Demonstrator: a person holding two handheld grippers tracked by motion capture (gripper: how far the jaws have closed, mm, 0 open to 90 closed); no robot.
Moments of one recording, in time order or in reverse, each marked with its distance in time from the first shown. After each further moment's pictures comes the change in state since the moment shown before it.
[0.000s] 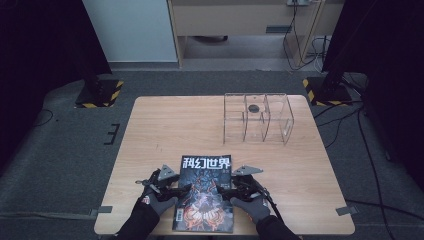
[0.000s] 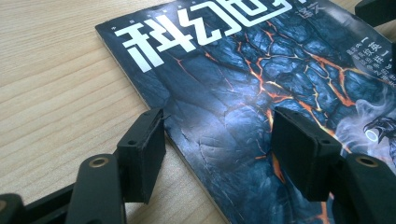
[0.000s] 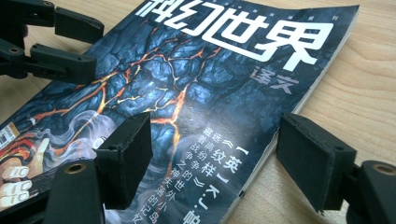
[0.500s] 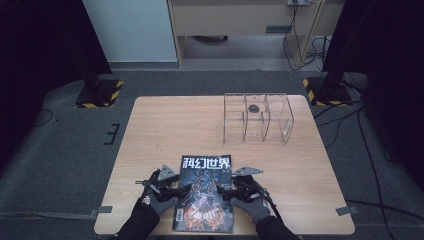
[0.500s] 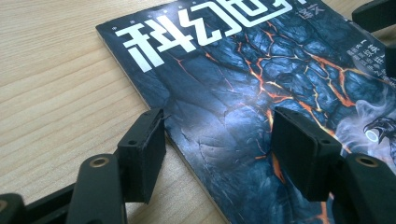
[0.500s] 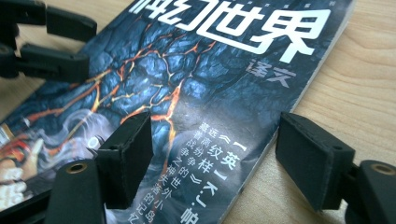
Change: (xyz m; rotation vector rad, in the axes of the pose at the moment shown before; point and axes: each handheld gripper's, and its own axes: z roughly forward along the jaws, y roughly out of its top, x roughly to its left) left arm -0.001 0.000 0.000 -0.003 0.005 -0.002; right arm -0.002 -0.003 0.002 -0.001 -0.008 0.026
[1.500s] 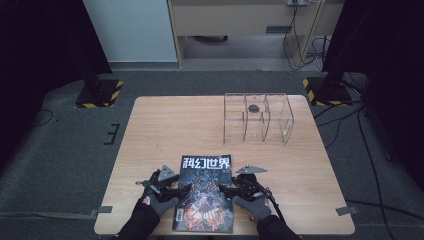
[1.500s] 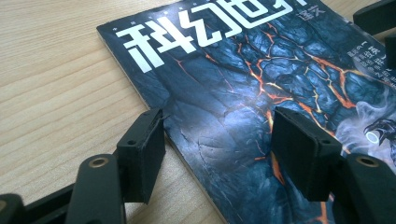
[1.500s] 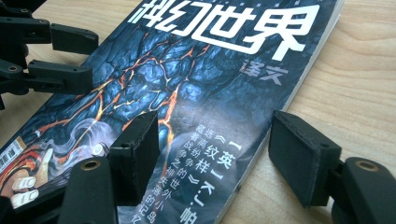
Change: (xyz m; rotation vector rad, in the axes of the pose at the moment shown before) left arm -0.001 -0.001 0.000 -0.009 0.004 -0.003; right arm -0.006 0.000 -0.003 -0.004 0.031 0.078
